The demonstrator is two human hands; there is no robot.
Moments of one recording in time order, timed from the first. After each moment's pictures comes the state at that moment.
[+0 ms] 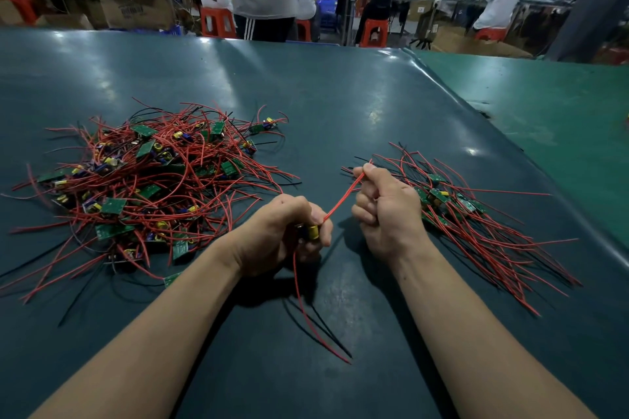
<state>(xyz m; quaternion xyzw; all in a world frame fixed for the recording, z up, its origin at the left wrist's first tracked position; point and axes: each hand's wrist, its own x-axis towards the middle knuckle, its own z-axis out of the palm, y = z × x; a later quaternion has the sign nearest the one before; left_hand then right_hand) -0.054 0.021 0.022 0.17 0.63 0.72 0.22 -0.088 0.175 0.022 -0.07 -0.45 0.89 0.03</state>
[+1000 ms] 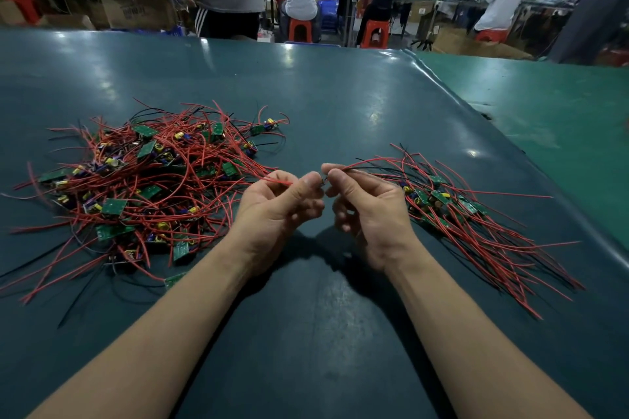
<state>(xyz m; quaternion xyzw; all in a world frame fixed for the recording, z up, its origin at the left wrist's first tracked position) -0.063 0.027 0.018 0.05 0.49 0.87 0.01 -0.073 0.165 0.019 0.09 -0.57 0.82 0.00</state>
